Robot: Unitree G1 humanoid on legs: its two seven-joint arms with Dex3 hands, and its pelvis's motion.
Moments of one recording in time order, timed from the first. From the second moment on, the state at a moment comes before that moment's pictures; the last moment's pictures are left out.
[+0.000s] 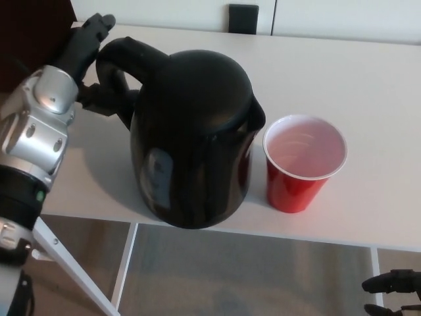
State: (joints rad) left_arm -0.79 0.47 -0.26 0.57 0.27 0.34 -0.17; right_arm -0.24 -0.41 0.05 1.16 -0.15 -0.21 0.19
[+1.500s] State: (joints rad) left_arm 0.16 0.58 0.38 0.51 0.04 0.16 -0.46; right_arm -0.09 -0.39 0.03 1.21 -0.15 -0.22 0.18
